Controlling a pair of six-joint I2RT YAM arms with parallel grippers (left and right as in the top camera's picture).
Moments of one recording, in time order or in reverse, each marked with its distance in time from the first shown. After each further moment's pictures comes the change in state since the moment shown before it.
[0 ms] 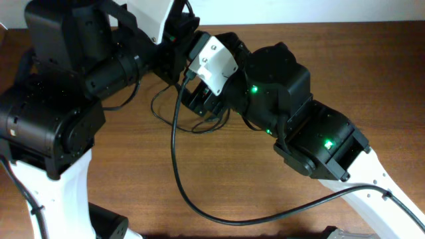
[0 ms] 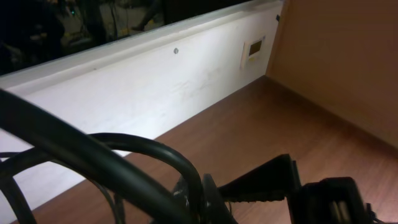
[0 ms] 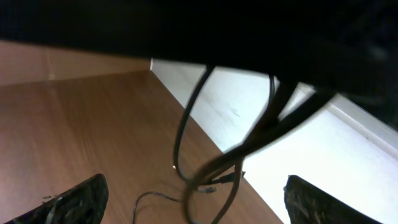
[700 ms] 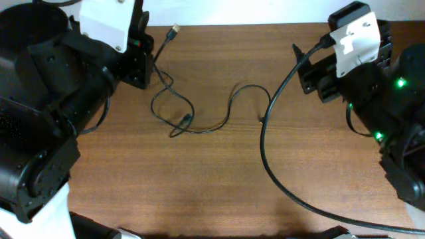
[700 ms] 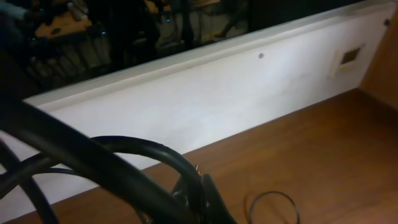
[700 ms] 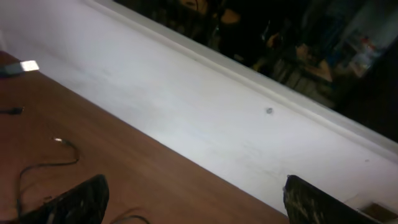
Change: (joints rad) left arm -0.001 -0.089 -0.001 -0.033 -0.368 0.015; right arm -0.433 -0.232 0.010 -0.223 0.038 0.002
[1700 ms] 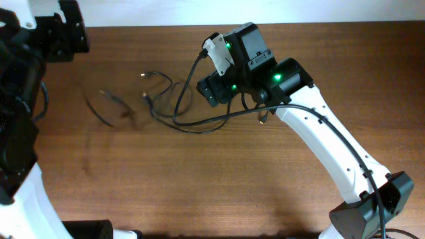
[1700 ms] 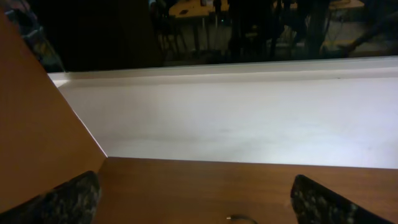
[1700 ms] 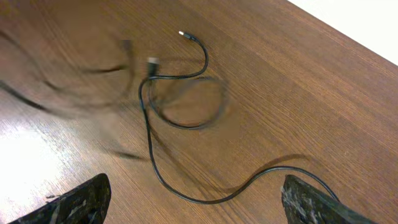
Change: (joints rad) left arm 0.394 -0.007 -0.033 0.059 -0.089 -0.027; right arm 0.199 0.552 0.000 -0.065 -0.237 0.246
